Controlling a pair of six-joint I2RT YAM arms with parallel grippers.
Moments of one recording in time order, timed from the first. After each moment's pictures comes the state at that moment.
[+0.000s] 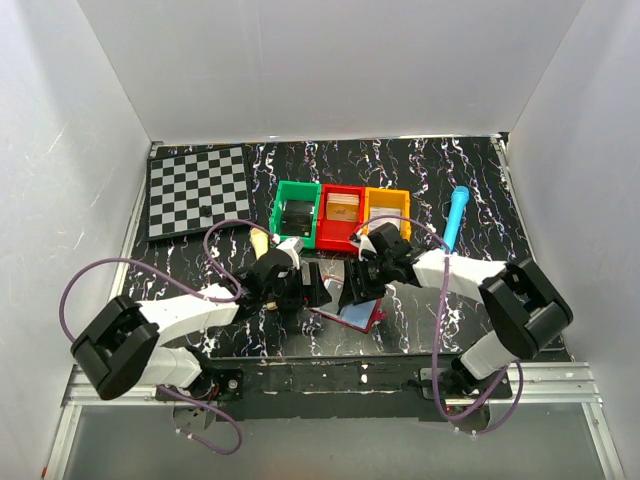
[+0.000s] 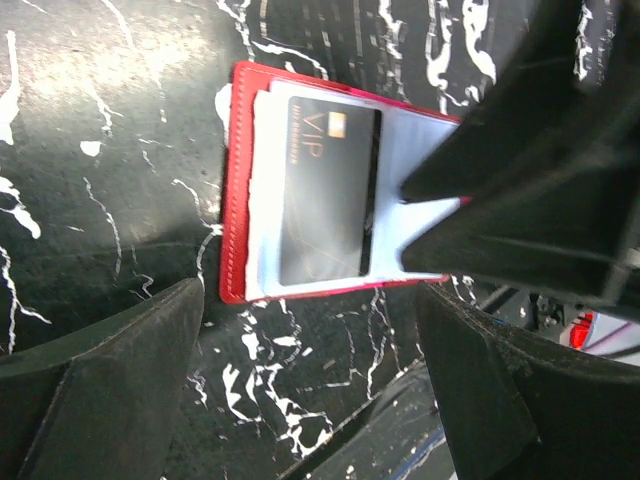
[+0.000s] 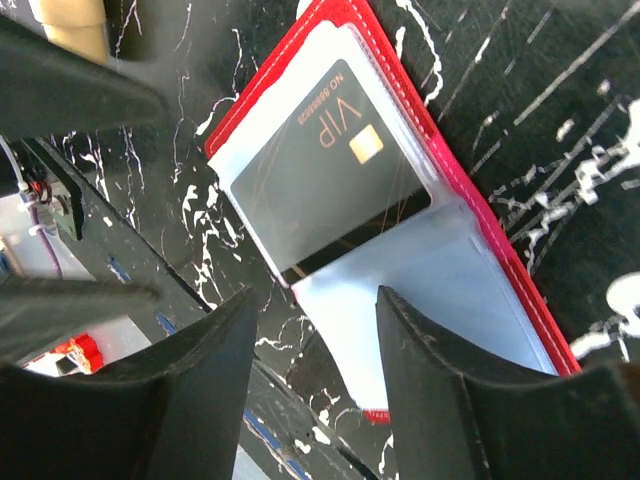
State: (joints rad) left arm -0.81 1.26 0.53 0.05 0.11 -0.74; right arm 0.67 1.56 0.76 -0.22 -0.54 0.47
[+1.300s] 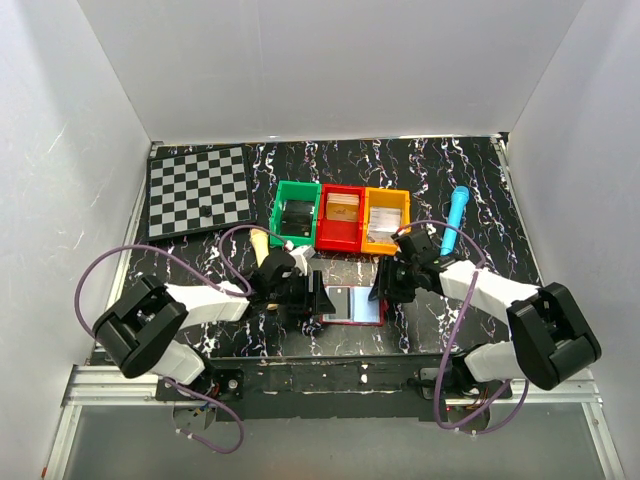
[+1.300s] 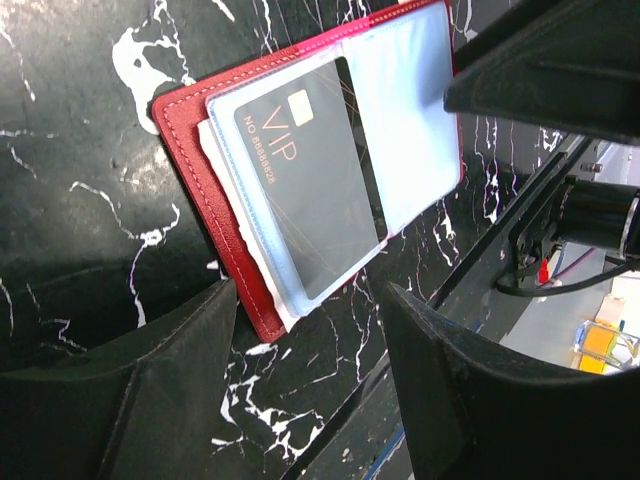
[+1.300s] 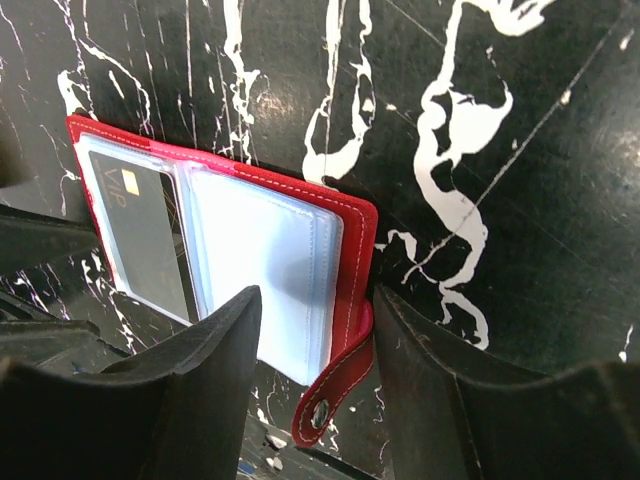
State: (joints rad) left arm -0.78 1.46 0.51 0.23 0.36 -0.72; right arm 0.53 1.33 0.61 -0.34 -0.26 0.62
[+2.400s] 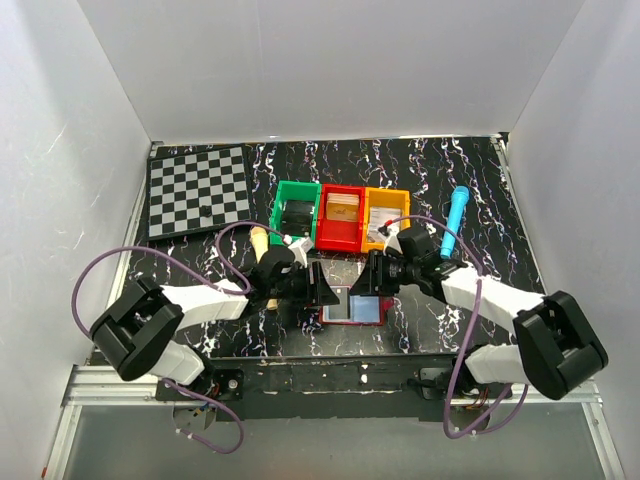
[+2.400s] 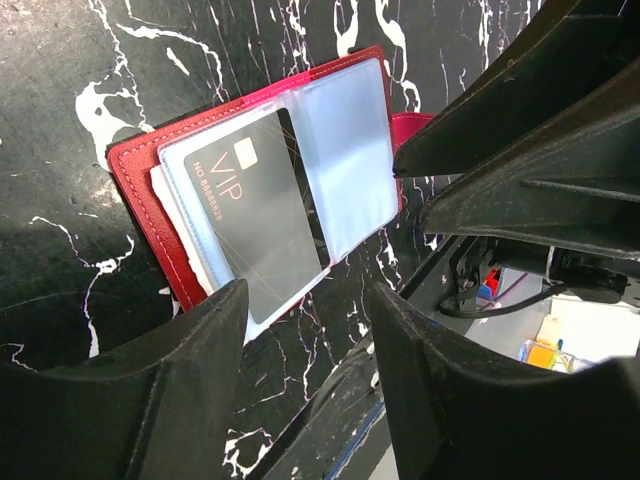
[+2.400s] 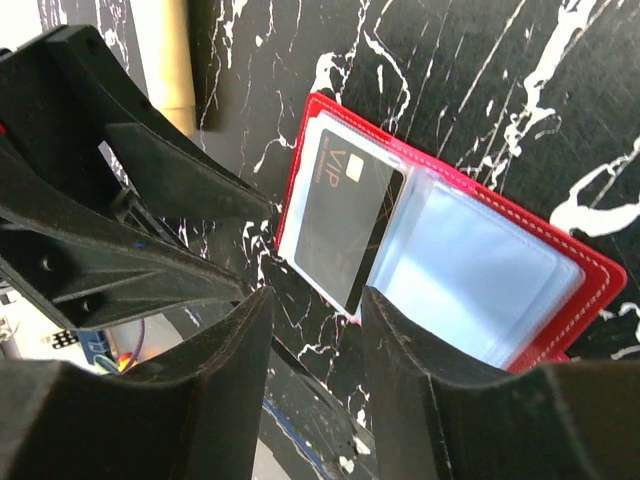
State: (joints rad) left arm -0.77 1.42 0.53 0.26 0.36 -0.82; right arm 0.56 1.27 0.57 -0.09 -0.53 0.66
